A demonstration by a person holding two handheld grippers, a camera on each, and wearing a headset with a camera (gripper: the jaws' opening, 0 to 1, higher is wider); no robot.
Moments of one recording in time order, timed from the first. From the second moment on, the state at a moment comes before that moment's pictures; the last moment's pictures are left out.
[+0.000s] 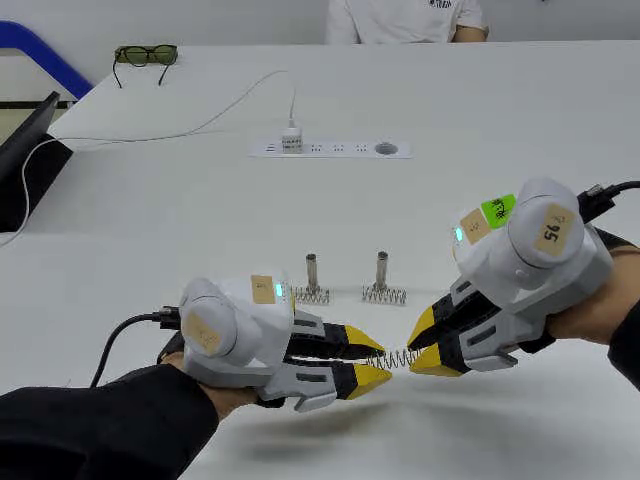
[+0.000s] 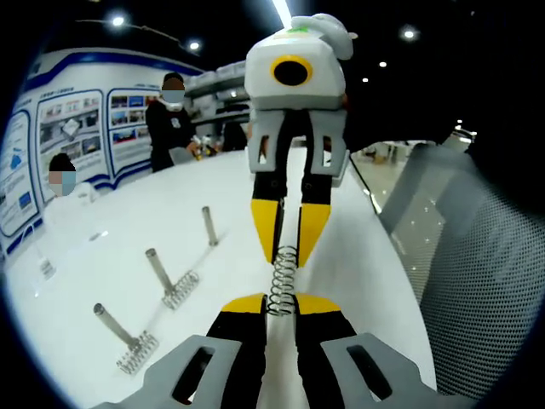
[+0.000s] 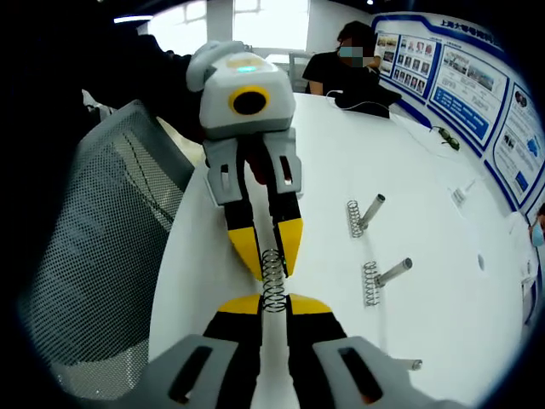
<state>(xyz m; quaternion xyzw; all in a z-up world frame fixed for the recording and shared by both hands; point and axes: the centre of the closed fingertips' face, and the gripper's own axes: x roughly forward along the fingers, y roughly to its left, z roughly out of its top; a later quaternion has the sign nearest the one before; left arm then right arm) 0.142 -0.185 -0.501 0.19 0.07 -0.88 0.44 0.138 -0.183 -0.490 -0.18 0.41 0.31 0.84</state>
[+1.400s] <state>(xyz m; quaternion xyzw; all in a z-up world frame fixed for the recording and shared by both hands) 0.134 -0.189 -0.491 0.18 0.06 -0.88 0.43 0.158 -0.158 -0.461 -0.19 0.37 0.31 0.85</state>
